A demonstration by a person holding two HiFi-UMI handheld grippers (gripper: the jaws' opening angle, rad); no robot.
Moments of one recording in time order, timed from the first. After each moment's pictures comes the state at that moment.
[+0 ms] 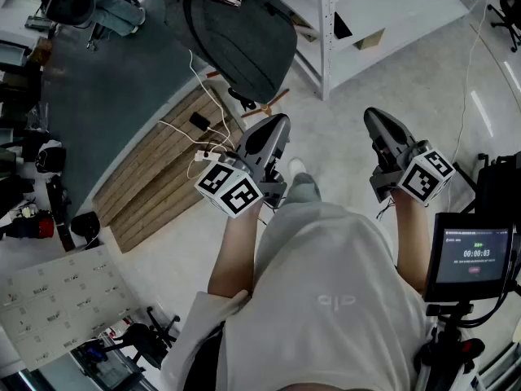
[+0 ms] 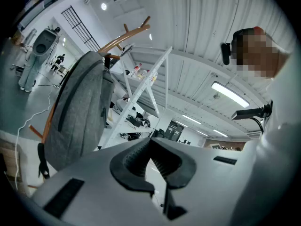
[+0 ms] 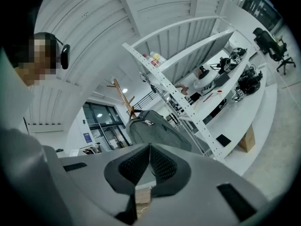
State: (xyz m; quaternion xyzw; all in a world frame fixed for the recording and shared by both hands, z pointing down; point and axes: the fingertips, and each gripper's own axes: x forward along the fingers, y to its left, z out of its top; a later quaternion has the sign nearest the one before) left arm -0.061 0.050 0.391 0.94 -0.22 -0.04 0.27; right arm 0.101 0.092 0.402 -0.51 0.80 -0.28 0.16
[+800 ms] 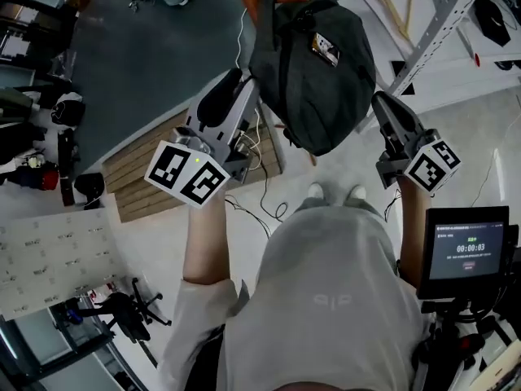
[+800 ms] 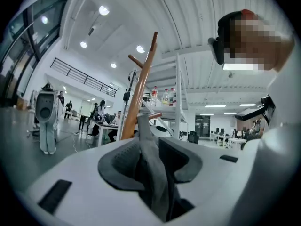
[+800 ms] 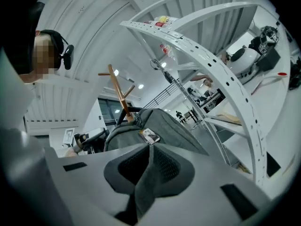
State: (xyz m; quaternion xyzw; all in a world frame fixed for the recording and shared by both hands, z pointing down) left arm -0.171 -0.197 0.253 0.92 -0.37 -0.01 0.08; right arm 0.038 -0.175 0.364 -0.42 0.86 -0.25 0.16
